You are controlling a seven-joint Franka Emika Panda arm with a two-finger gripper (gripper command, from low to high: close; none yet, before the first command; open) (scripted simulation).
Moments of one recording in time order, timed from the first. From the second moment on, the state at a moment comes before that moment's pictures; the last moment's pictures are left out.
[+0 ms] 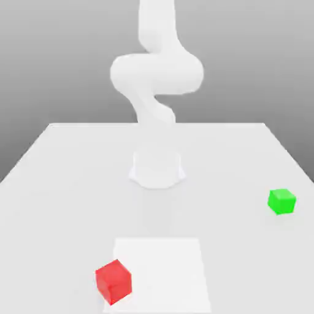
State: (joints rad) arm 0.04 -0.71 -0.05 -2.32 0.02 2.34 0.71
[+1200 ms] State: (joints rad) arm 0.06 0.37 -0.20 -2.50 0.26 2.86 -0.27
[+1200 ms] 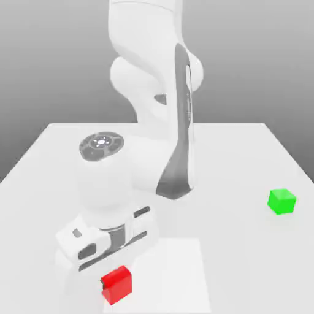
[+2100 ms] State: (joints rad) arm 0.89 -0.04 0.23 -2.77 0.03 2.73 -0.92
